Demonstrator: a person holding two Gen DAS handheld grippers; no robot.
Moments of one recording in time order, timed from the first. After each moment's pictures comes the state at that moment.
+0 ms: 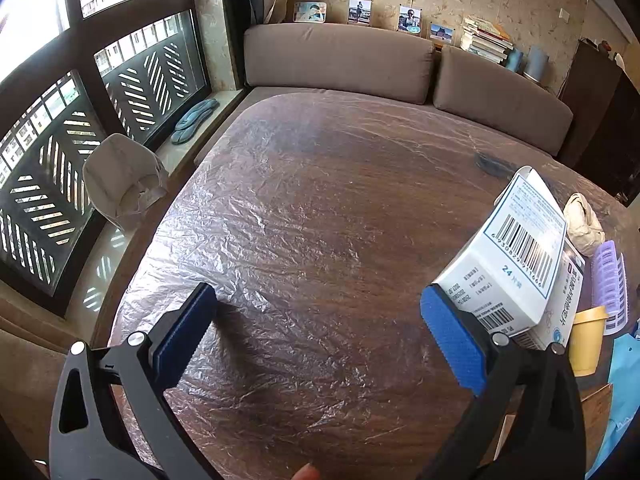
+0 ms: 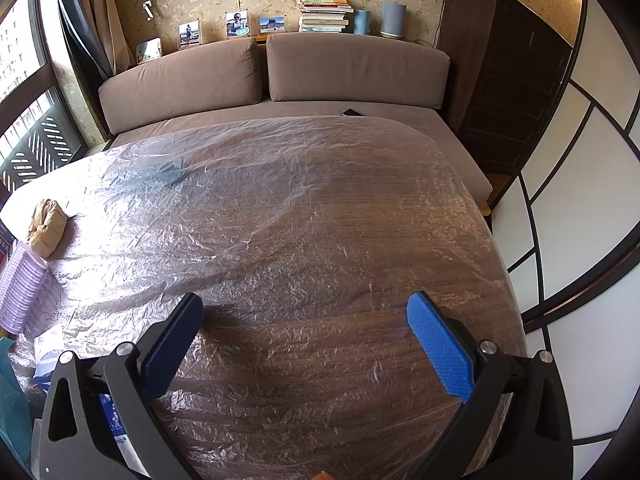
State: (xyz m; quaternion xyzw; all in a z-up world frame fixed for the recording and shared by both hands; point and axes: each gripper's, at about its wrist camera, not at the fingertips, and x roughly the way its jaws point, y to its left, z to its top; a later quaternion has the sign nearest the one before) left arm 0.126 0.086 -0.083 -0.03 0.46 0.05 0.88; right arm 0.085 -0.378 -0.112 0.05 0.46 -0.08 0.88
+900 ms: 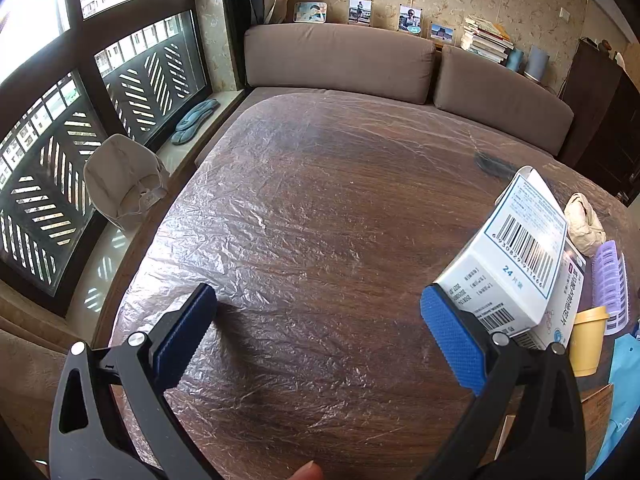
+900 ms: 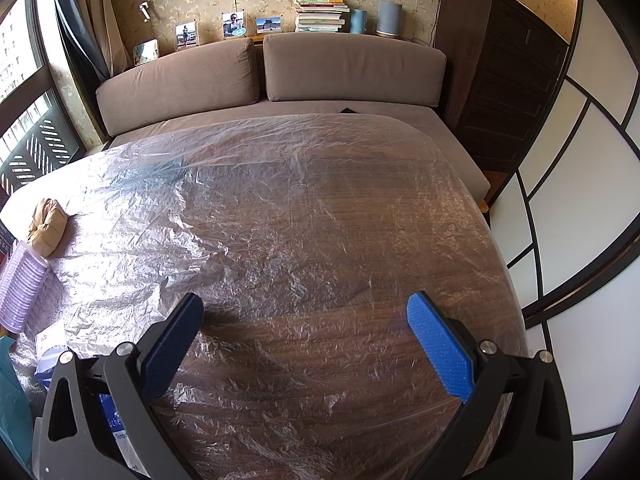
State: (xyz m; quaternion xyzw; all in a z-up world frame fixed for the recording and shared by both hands) left arm 0.126 0.088 -0.083 -0.02 0.46 0.05 0.88; right arm 0.079 -0.382 -0.114 0.05 0.46 -0.09 0.88
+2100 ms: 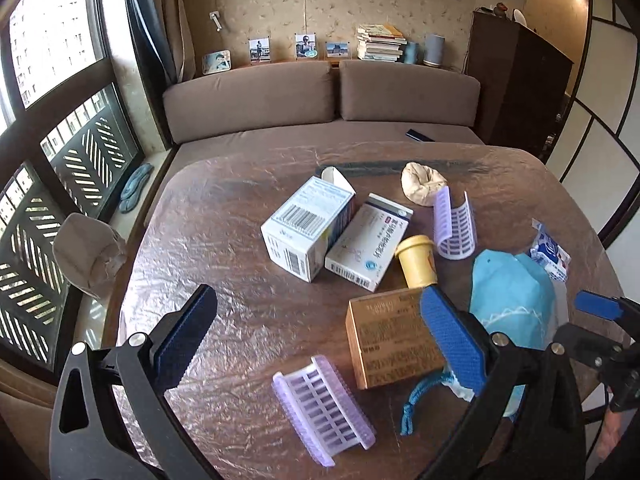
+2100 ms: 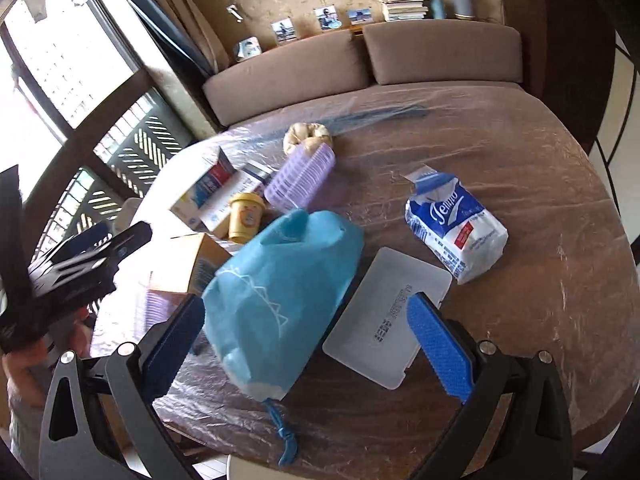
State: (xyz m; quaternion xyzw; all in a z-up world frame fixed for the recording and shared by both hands) left arm 0.031 0.018 -0.009 0.05 0.41 -0.10 0.90; right arm -0.048 -0.217 -0.049 0.16 0.47 0.07 0.87
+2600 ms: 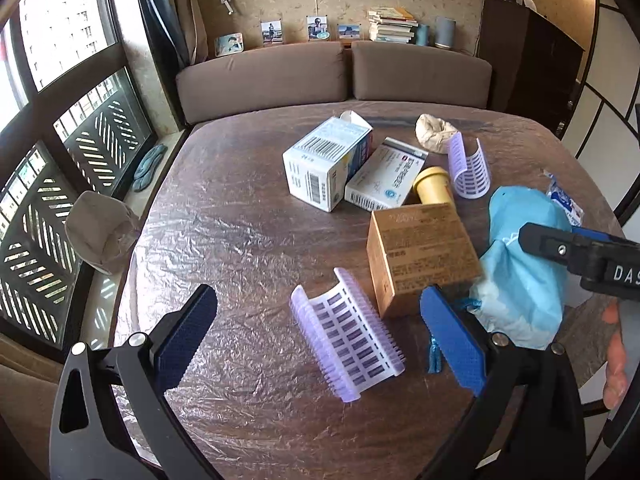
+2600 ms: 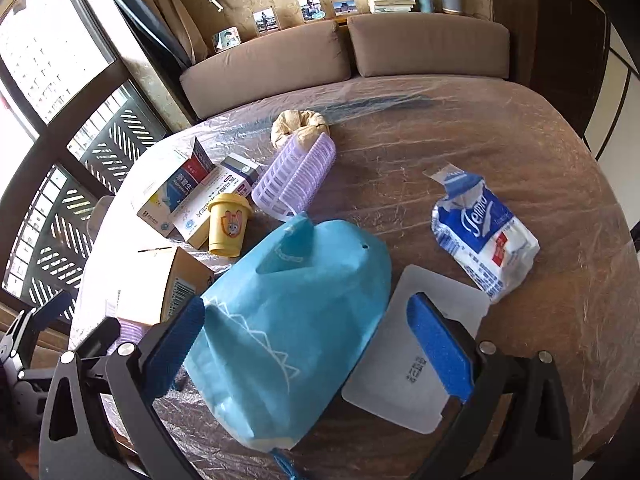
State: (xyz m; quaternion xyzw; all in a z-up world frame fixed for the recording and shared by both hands) left arm 0.001 0.030 -0.038 0.07 0.44 -0.06 0.89; right arm -0.005 -0.189 -0.070 0.13 0.48 0.03 0.86
